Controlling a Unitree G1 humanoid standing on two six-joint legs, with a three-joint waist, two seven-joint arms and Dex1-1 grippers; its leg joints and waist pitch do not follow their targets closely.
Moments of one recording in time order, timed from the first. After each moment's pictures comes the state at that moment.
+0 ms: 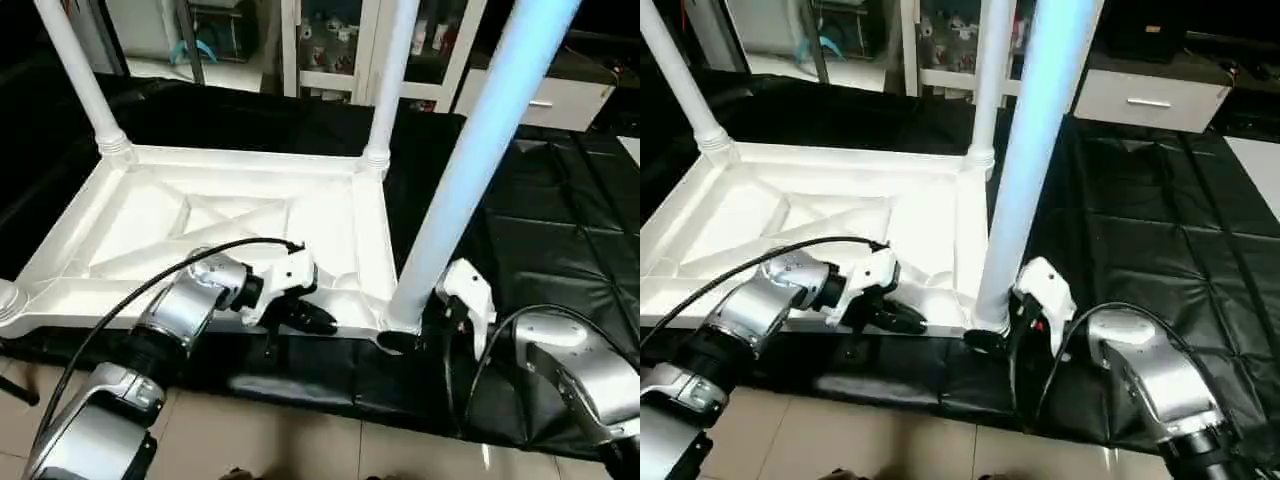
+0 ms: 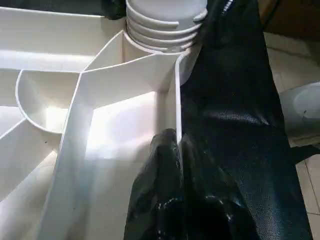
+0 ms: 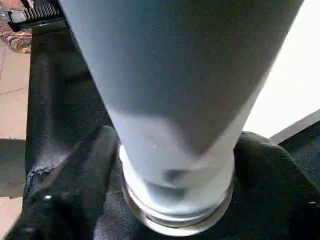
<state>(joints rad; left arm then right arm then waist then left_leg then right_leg) -0.64 0.36 -0.37 0.58 0.00 0.09 -1.37 -0.22 -0.57 0.20 0.00 0.31 0.40 0.93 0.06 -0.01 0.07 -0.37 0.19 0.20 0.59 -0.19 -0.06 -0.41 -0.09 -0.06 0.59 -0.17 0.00</state>
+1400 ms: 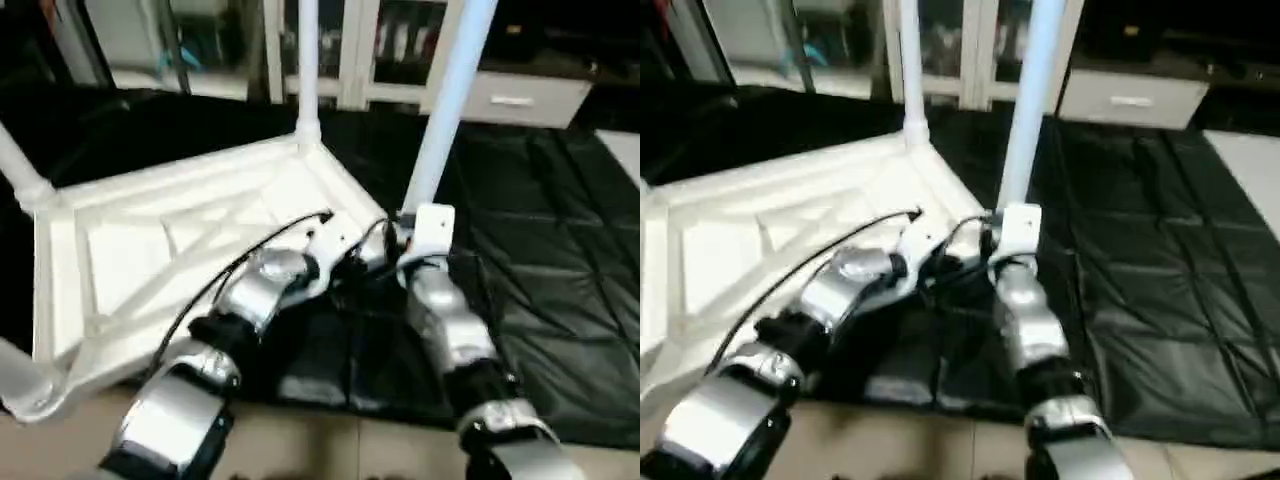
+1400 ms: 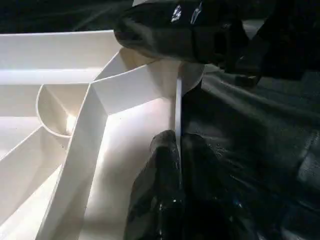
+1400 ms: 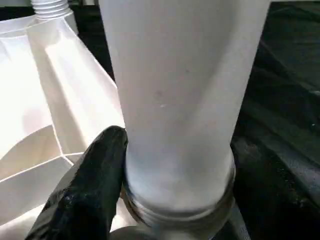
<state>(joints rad) -0.79 0.06 -0.27 0.86 0.09 0.15 -0.67 -0.58 0.03 -0.02 0.68 0.12 0.09 -0.21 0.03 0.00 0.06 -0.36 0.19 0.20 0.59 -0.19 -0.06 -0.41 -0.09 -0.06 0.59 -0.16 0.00</state>
